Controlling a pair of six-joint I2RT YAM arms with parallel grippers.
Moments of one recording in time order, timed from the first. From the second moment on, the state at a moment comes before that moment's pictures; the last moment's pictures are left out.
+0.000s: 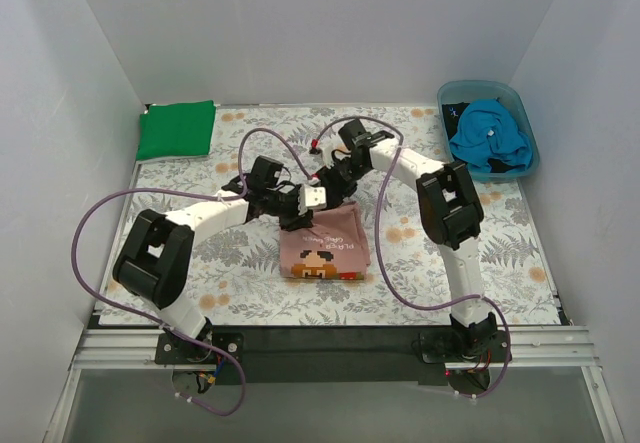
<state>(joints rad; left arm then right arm) -0.50 1.64 0.96 -0.21 0.70 0.87 0.56 2.23 1.73 -0.75 -0.75 -0.25</state>
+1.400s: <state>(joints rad) -0.23 1.84 1.08 -0.20 0.62 0.09 0.30 2.15 1.59 -0.76 -0.88 -0.23</state>
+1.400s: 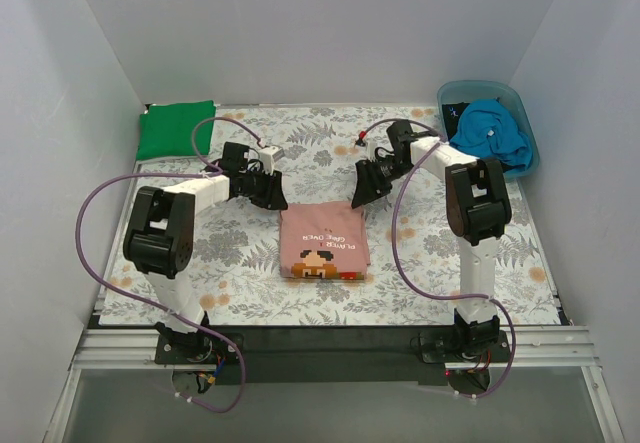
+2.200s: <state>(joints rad) -0.19 1.64 1.00 -0.19 0.57 0.06 0.32 2.16 1.63 -0.70 -0.93 -0.18</state>
